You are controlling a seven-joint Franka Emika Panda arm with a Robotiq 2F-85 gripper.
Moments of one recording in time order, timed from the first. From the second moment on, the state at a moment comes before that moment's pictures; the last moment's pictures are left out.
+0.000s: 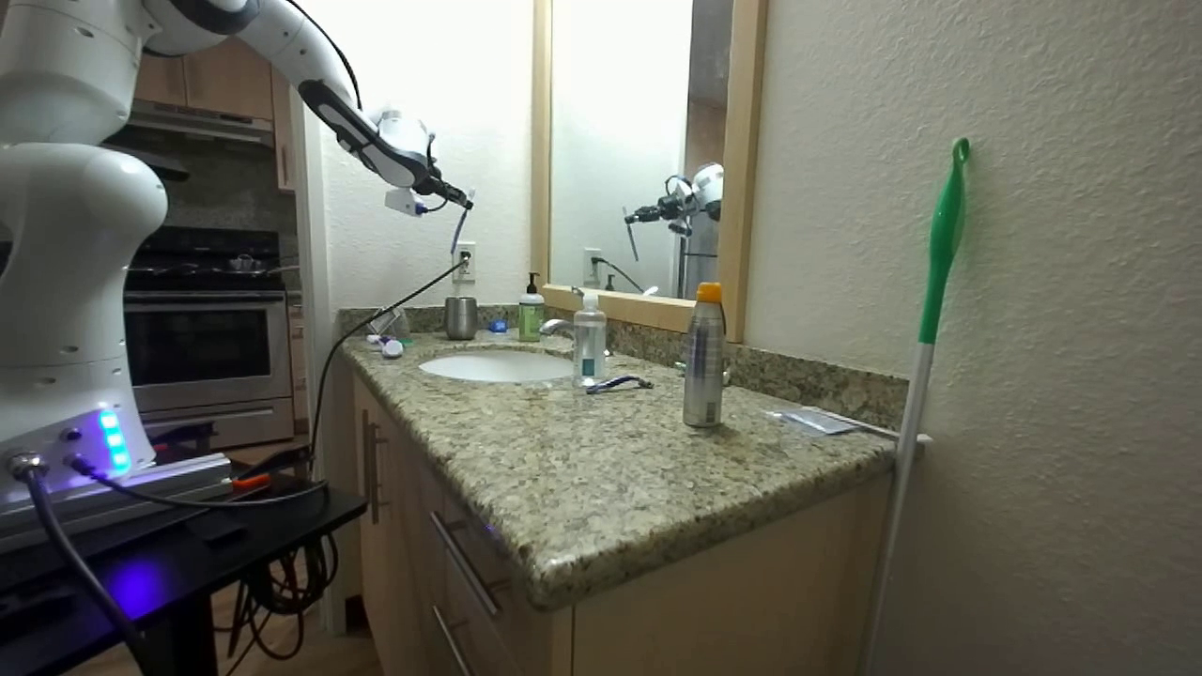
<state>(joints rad) 0.31 0.30 -0.34 -1.68 -1.81 3.04 2.19</state>
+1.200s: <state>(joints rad) 0.32 0.42 -0.34 -1.68 -1.87 2.95 2.31</state>
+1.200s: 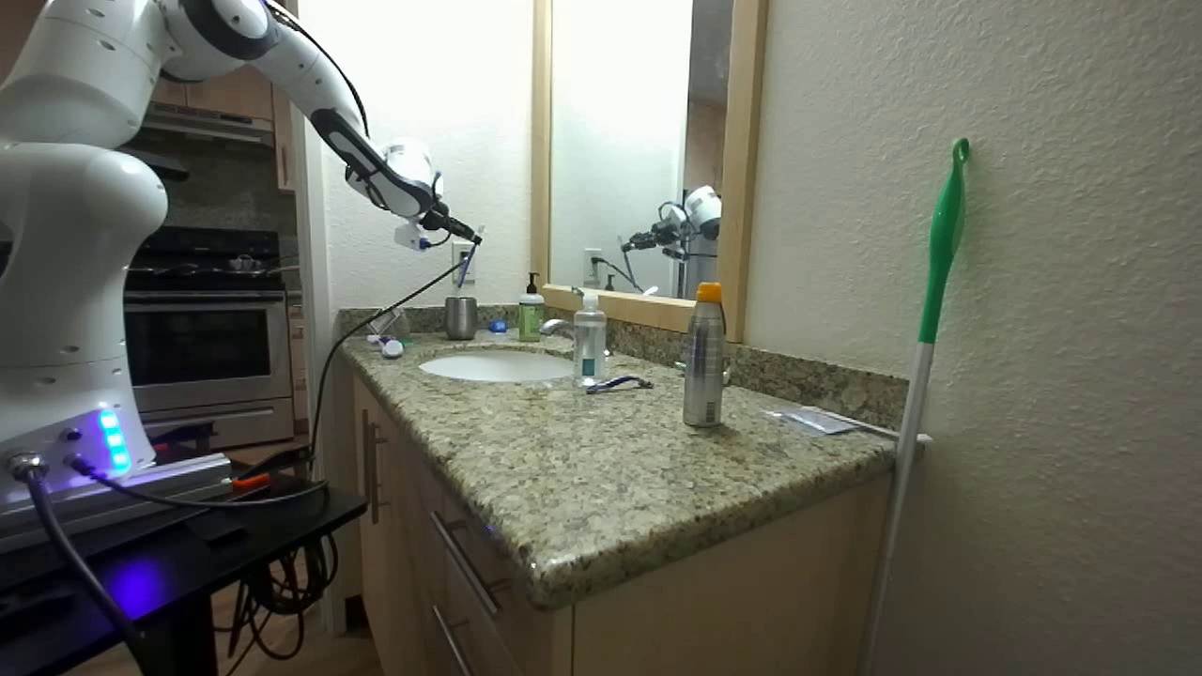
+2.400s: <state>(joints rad) 0.32 0.44 -0.34 -1.68 -1.87 2.94 2.32</state>
